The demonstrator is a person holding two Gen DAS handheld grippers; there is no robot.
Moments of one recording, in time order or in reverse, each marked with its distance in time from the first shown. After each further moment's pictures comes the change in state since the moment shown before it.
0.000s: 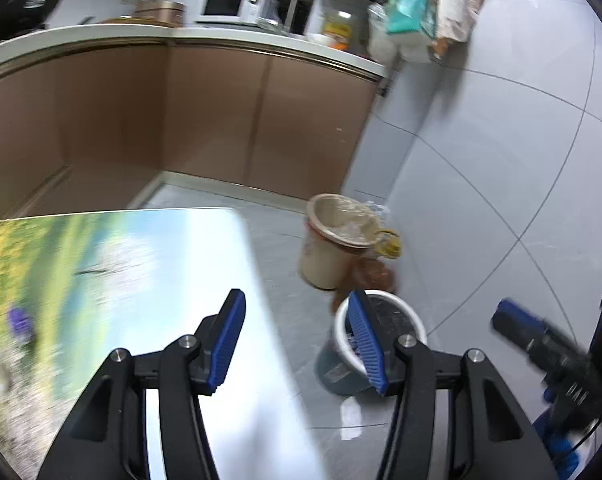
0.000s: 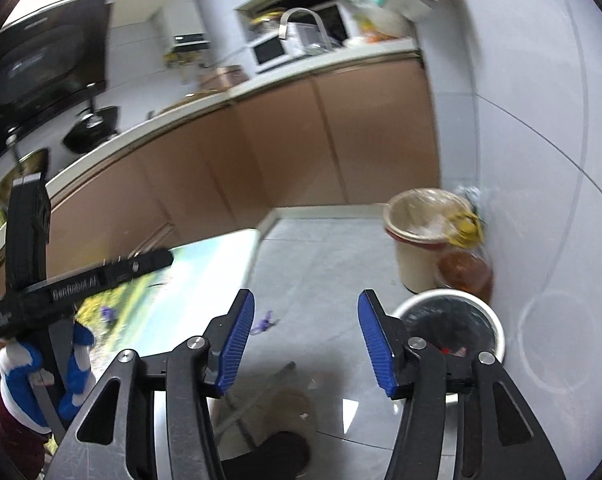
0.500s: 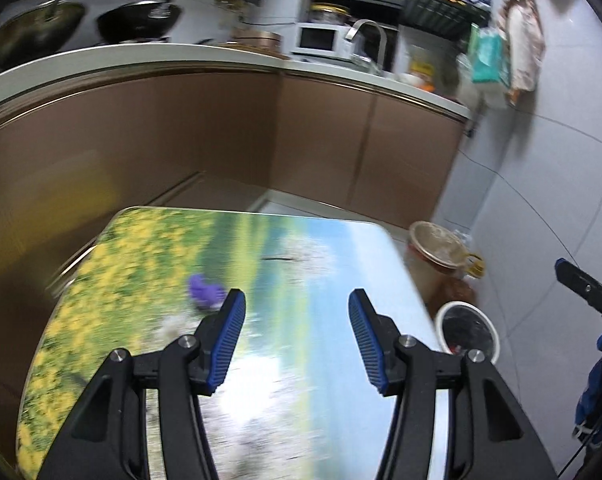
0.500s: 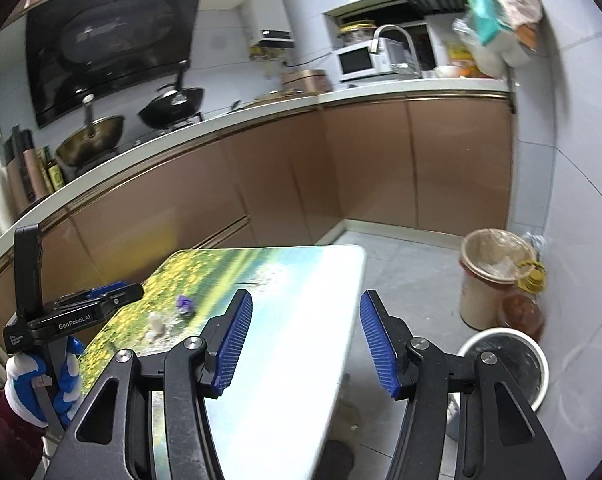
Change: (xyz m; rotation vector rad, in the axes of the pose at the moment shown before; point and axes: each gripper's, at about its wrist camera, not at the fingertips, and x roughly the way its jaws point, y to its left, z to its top) left arm -0.139 0.143 -0.043 -0.096 -0.109 0.277; right arm -0.011 0.119 0.008 -0.168 -0.008 0.161
